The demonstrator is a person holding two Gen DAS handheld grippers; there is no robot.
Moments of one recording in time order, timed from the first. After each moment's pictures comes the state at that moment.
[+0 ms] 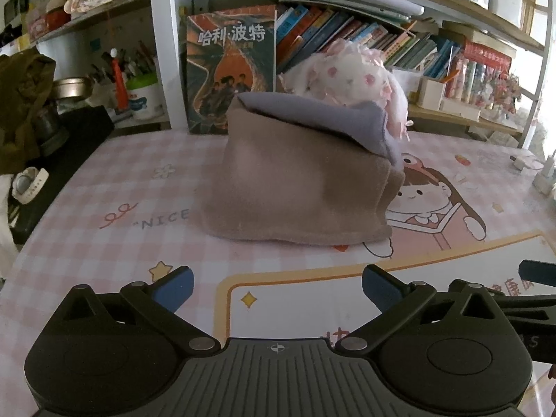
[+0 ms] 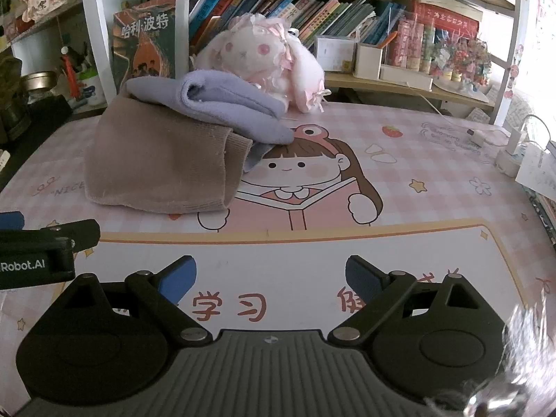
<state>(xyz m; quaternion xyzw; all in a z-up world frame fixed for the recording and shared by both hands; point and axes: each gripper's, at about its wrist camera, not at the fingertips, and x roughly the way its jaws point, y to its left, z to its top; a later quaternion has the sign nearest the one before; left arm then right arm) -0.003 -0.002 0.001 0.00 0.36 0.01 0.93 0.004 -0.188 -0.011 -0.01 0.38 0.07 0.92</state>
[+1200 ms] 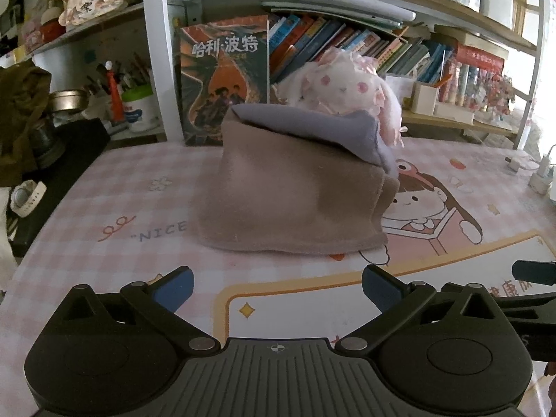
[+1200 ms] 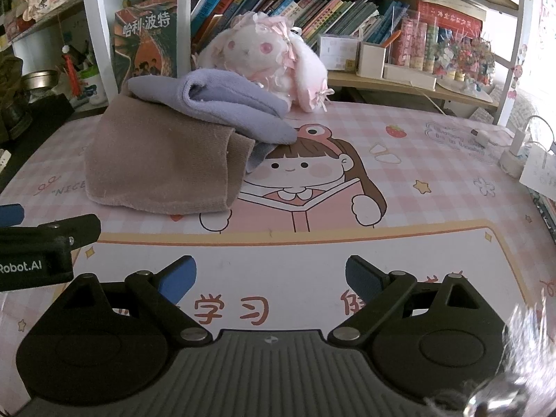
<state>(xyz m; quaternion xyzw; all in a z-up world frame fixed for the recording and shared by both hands) 0.001 -0.004 0.000 0.01 0.35 0.00 0.94 0.008 -0.187 -0.013 -0.01 0.38 0.07 0.92</state>
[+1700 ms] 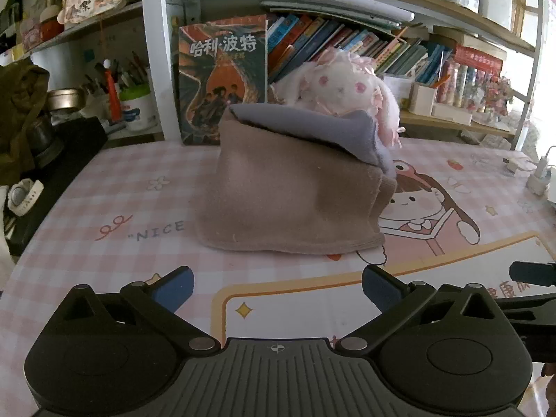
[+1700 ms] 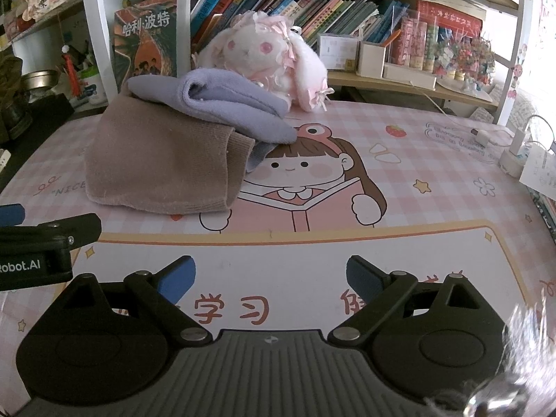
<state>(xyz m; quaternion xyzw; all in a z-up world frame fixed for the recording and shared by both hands) 0.002 -0.003 -0.001 0.01 0.35 0.00 0.94 0.009 -0.188 -0.012 -0.01 0.38 0.07 0.92</state>
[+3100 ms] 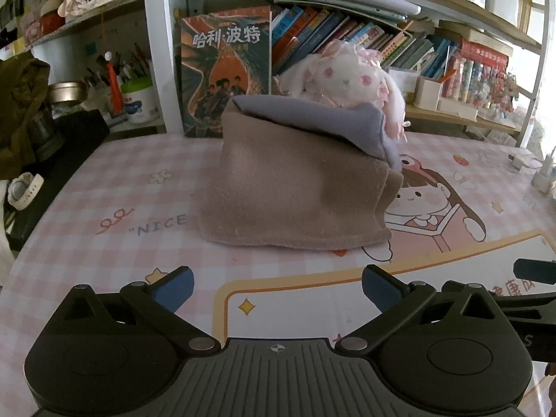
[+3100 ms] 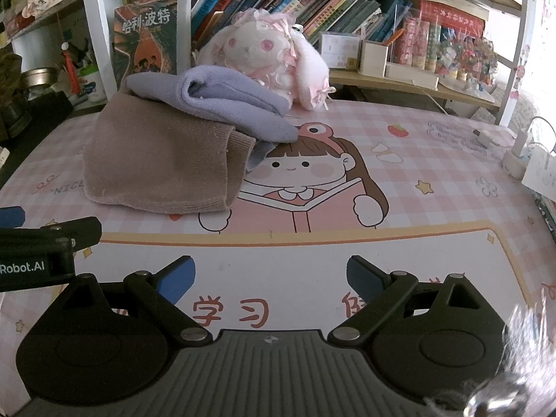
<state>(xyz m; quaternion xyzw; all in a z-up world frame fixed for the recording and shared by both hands) 0.008 -0.004 -0.005 0.00 0.37 0.01 0.93 0.013 -0.188 -0.013 -0.01 0.39 0.08 0.92</state>
